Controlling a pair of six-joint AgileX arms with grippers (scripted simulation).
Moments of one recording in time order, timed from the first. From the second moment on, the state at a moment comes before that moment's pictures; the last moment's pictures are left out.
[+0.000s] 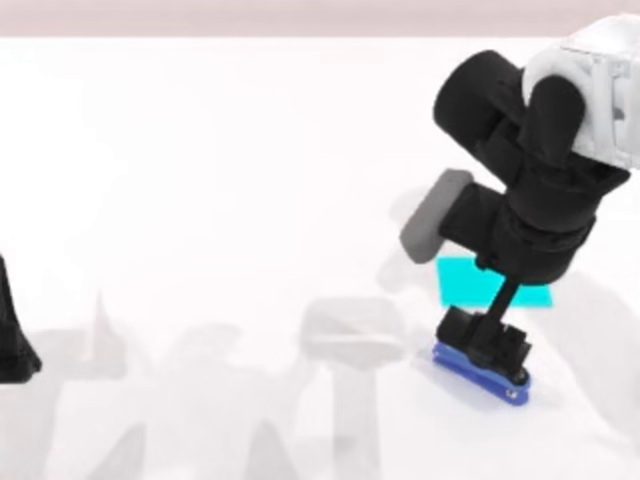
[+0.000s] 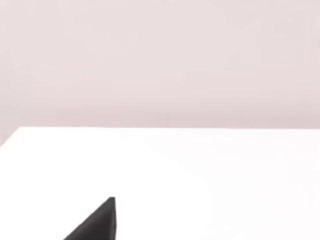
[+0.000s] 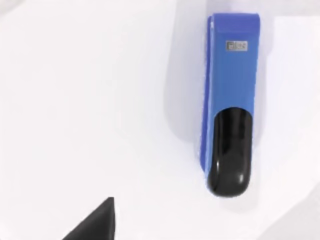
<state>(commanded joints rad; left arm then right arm) 0.00 0.00 0.00 0.00 0.00 0.00 0.60 1.78 1.36 -1.15 -0.01 -0.40</state>
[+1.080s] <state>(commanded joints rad) 0.00 0.00 0.00 0.00 0.00 0.00 0.61 1.92 1.11 -0.77 -0.01 -0.39</state>
